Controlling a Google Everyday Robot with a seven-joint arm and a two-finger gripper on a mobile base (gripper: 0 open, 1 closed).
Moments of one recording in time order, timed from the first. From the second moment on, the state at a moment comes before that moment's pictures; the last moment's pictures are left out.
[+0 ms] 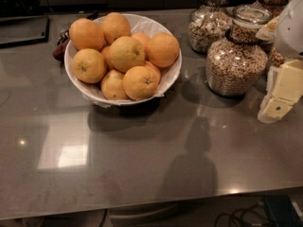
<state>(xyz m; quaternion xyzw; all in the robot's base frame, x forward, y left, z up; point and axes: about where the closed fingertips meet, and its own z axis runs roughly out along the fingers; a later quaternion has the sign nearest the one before) 0.439 -0.215 0.981 -0.60 0.78 -0.04 0.17</state>
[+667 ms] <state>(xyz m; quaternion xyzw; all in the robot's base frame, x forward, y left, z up) 0.457 -0.176 0.980 -0.62 0.76 -0.02 0.19</state>
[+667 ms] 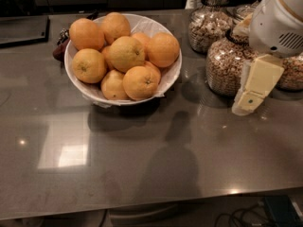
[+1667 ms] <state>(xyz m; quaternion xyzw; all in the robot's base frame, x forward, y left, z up) 0.481 -0.105 0.987 -0.66 0.71 0.00 0.25</state>
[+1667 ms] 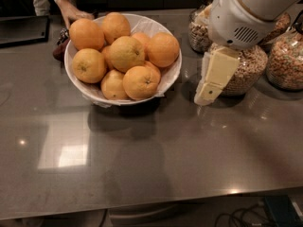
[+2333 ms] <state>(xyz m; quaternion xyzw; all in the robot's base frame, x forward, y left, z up) 0.526 -0.035 0.983 -0.64 0.69 0.06 0.34</state>
